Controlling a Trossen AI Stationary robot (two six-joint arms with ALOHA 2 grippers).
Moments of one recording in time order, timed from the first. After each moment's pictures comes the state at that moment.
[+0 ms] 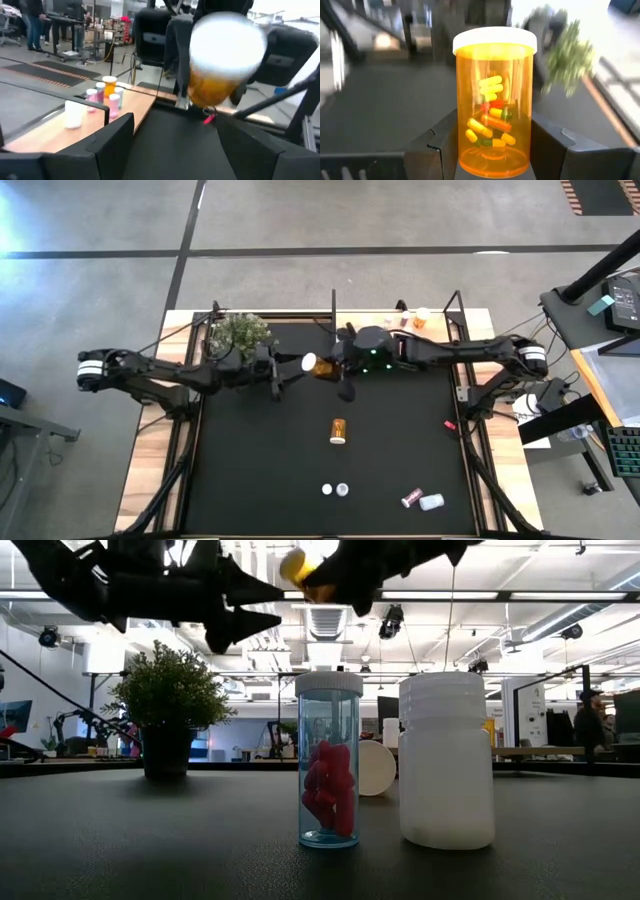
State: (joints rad) left arm 0.16 1.19 0.44 0.82 -0.04 -0.18; right arm -0.14 1.55 1.20 -0.03 -0.15 -0.03
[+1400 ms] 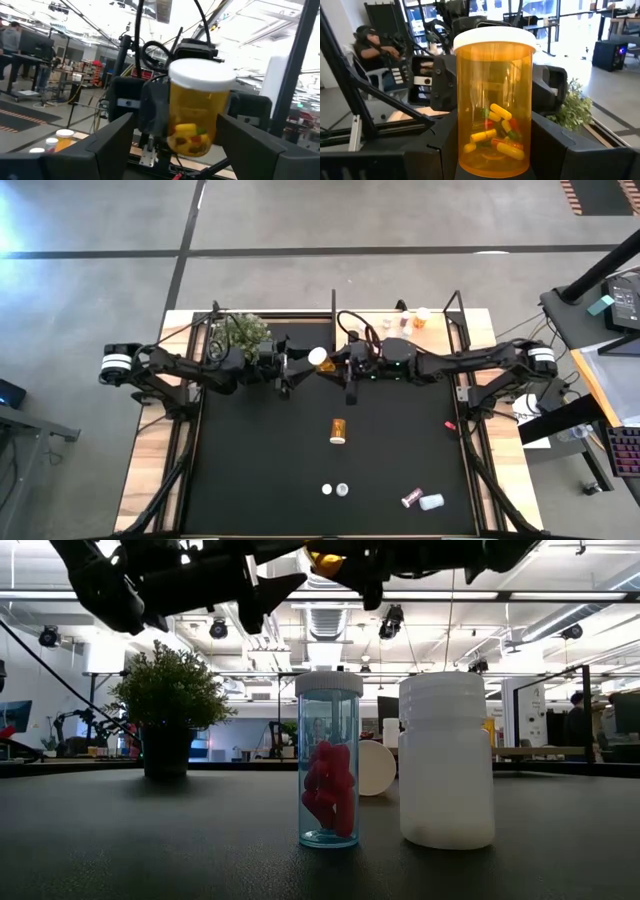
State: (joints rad) left arm 0.15 1.42 0.54 1.25 0.06 -0.28; right arm -0.10 1.49 0.93 0.55 -0.07 0.11
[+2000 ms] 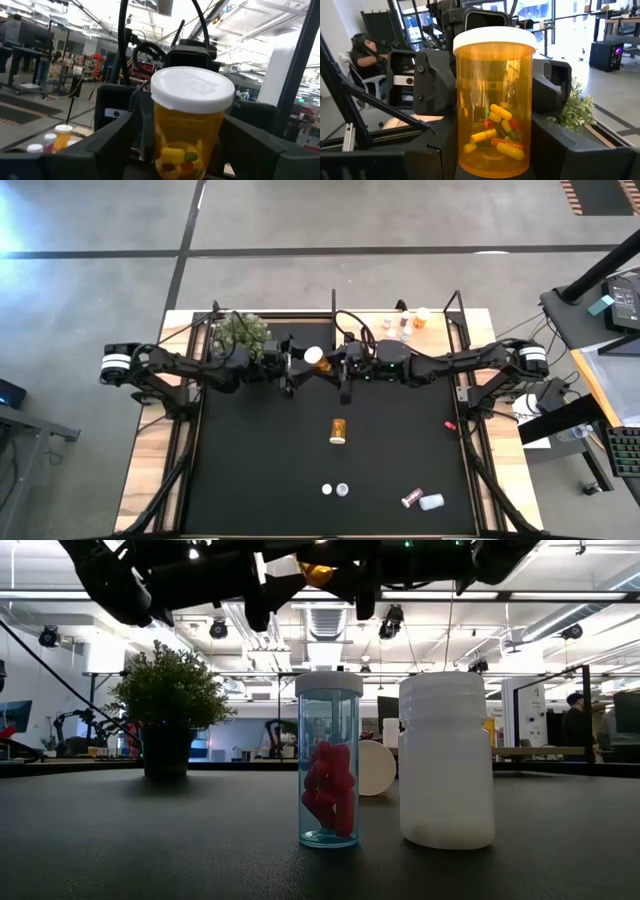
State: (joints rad) left arm 0.15 1.42 0.60 1.16 0.06 -0.28; right arm -0.10 1.55 0.93 0.64 -0.05 0.14
